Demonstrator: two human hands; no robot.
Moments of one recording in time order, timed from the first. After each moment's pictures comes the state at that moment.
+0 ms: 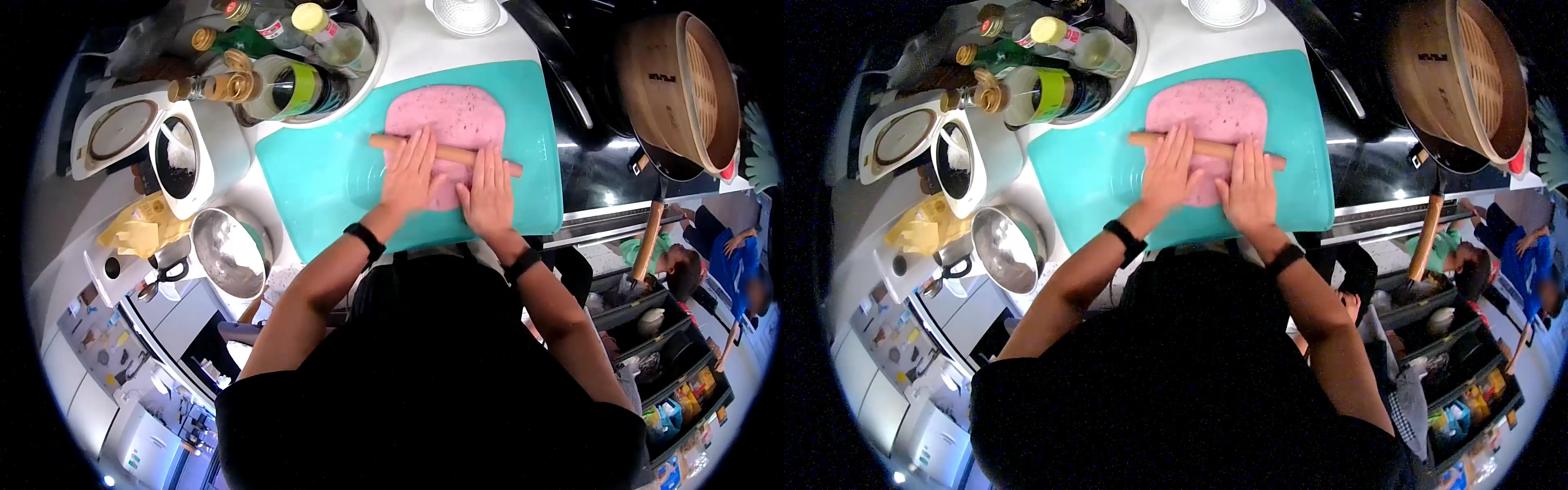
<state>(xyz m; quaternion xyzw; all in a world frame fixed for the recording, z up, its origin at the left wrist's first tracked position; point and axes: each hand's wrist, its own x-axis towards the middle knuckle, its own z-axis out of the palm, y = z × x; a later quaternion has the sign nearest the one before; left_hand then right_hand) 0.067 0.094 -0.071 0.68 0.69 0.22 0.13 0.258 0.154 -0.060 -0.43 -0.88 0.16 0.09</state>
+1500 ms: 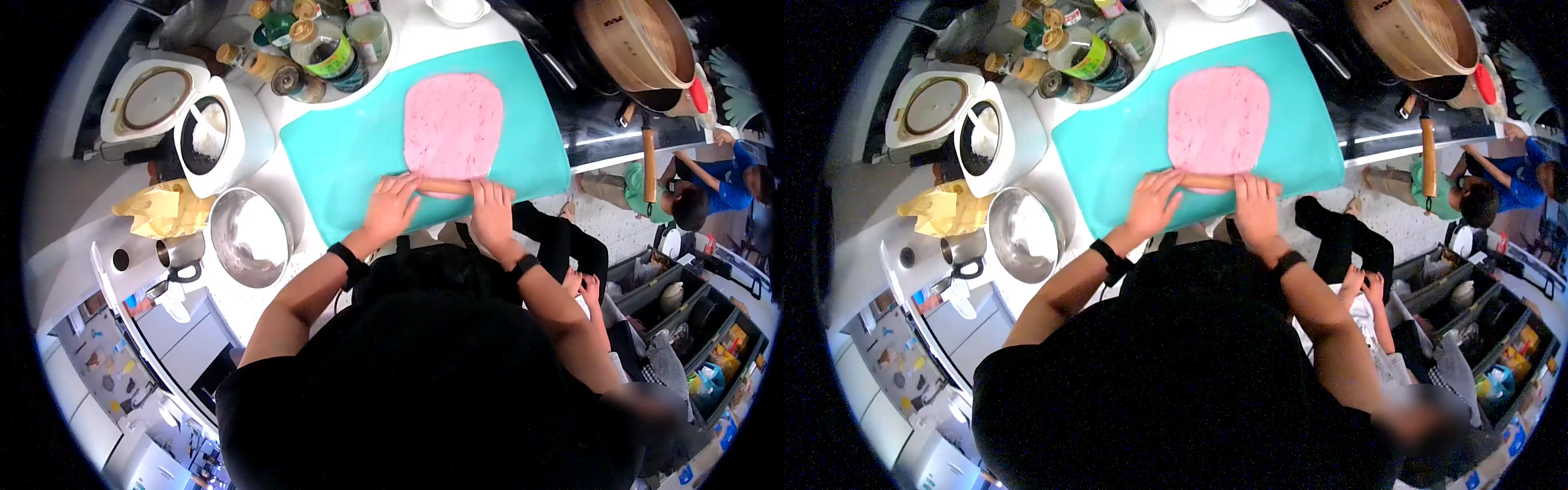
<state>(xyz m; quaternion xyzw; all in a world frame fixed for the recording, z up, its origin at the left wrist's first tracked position) 0.026 -0.056 -0.034 0.73 0.61 0.22 0.21 0.280 0.010 -0.044 -0.45 -0.88 0.14 0.05</state>
